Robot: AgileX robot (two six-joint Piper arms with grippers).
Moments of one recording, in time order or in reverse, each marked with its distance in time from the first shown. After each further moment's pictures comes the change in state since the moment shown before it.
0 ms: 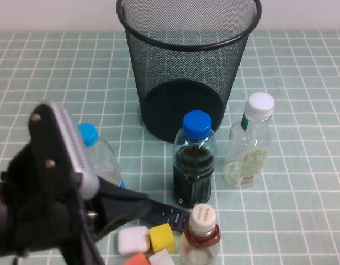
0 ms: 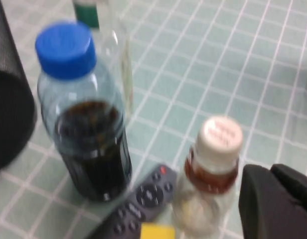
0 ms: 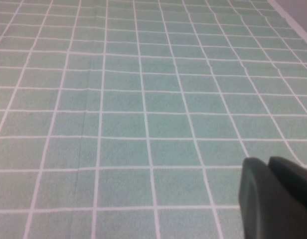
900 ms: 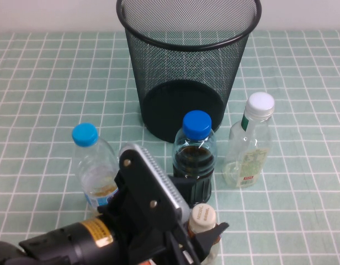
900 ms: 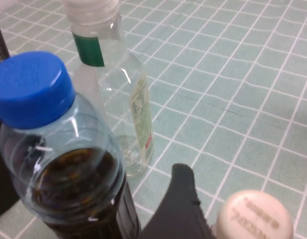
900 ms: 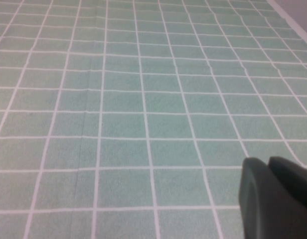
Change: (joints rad) right arm 0.000 -0.002 0.000 0.000 0.000 0.000; left arm -0.447 0.255 0.183 0.010 -0.822 -0.127
